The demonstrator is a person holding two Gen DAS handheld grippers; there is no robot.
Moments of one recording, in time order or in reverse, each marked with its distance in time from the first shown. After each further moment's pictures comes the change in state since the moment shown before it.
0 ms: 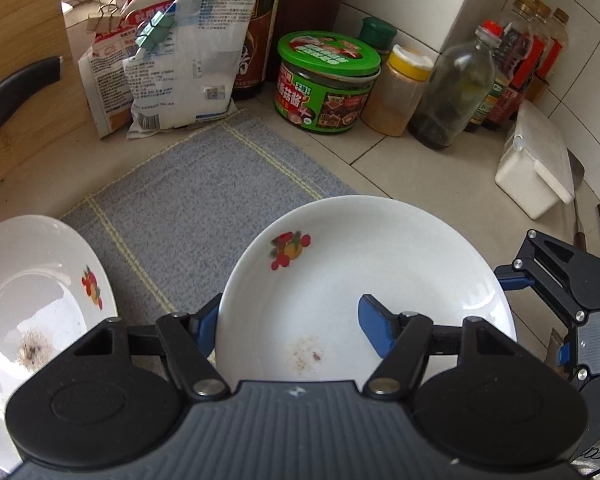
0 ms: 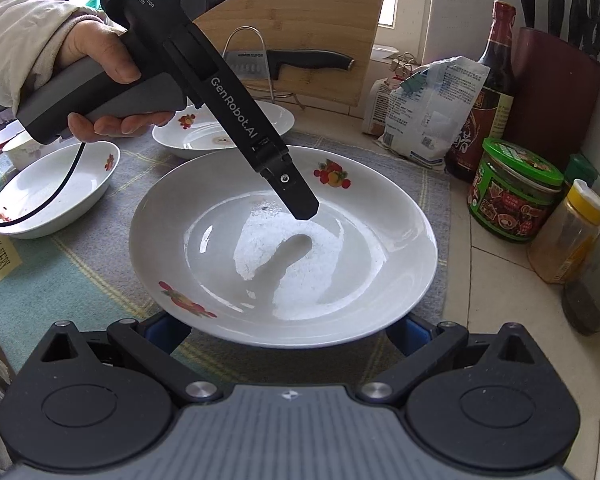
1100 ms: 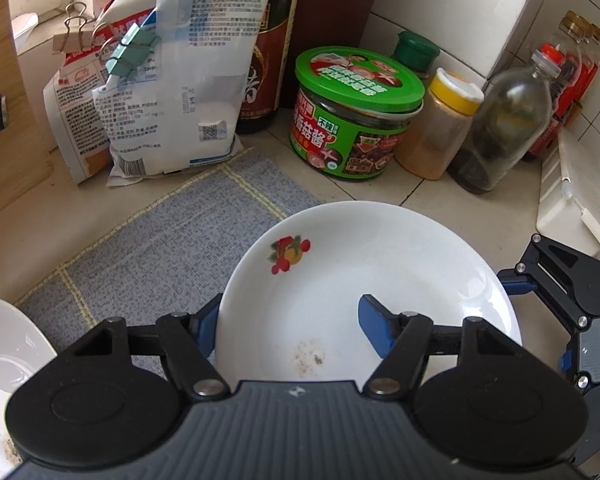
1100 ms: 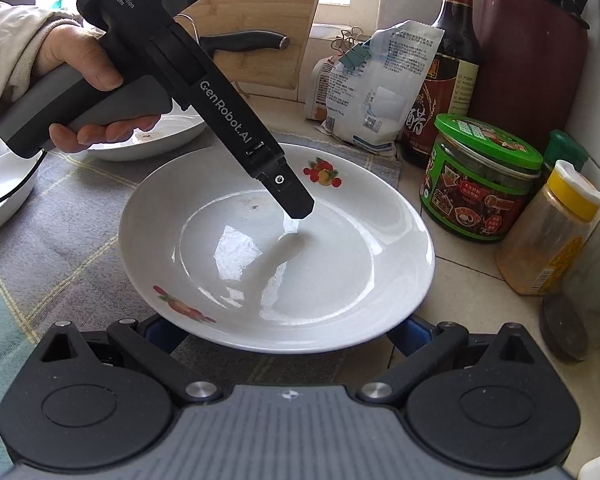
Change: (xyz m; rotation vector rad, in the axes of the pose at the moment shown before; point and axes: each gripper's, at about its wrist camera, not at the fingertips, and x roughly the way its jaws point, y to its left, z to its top) left arm 0.052 0.009 0.044 -0.017 -0.027 0.032; right arm 0.040 -0.060 0.008 0.019 0.020 -0.034
